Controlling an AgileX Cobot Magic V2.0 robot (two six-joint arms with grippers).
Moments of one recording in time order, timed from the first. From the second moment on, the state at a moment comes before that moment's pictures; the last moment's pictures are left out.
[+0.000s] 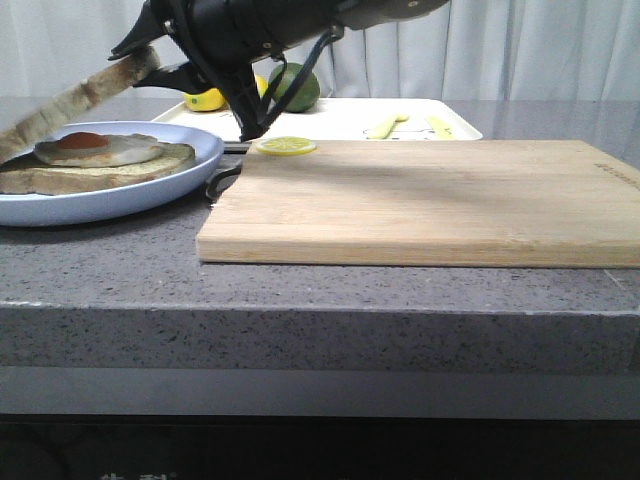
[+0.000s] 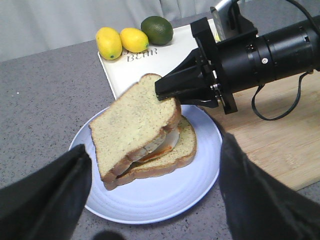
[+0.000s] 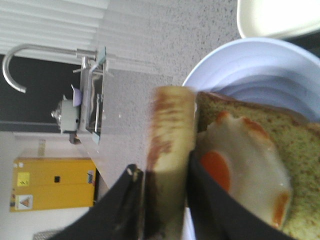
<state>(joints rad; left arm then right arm) -0.43 0.65 -0.77 0.08 0.54 0.02 0.57 2.04 -1.58 1.69 0.47 -0.50</state>
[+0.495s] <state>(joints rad) -0.43 0.65 -0.77 0.08 0.54 0.02 0.50 1.85 -1.58 1.26 0.54 -0.50</state>
